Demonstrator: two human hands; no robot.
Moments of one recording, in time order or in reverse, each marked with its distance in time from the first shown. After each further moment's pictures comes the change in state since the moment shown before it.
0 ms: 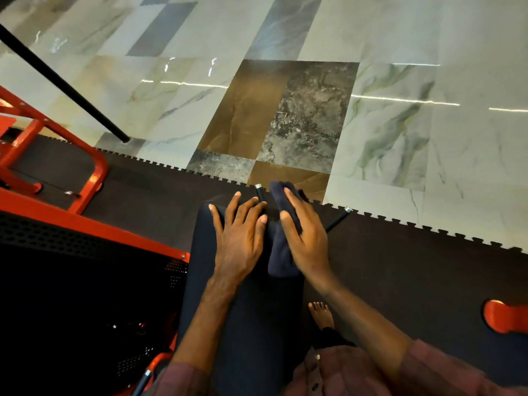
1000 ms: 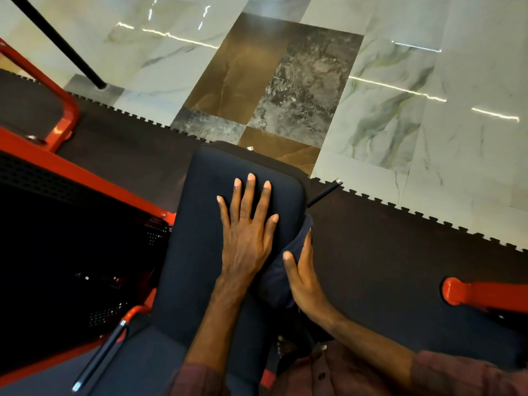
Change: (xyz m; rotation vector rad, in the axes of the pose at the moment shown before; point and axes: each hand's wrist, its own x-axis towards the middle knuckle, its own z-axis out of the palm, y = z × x) left_hand -0.094 0.024 0.037 -0.097 0.088 -0.019; right_hand -0.164 0.054 0.016 -0.217 -0.111 0.176
